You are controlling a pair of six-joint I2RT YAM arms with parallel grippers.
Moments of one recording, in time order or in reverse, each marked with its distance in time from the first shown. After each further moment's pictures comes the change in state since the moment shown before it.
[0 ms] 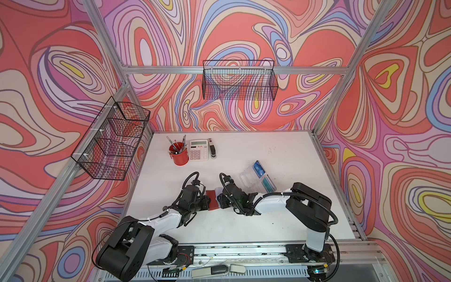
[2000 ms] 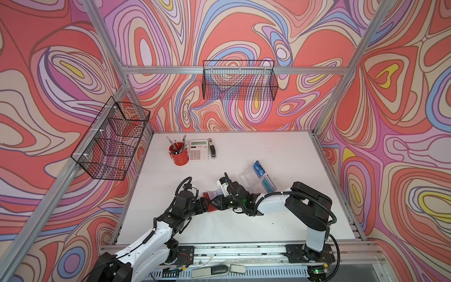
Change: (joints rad) left arm 0.001 -0.388 -0.069 -0.268 -0.116 -0.082; right arm -0.017 -0.002 -0.061 0.239 -0.357 0.061
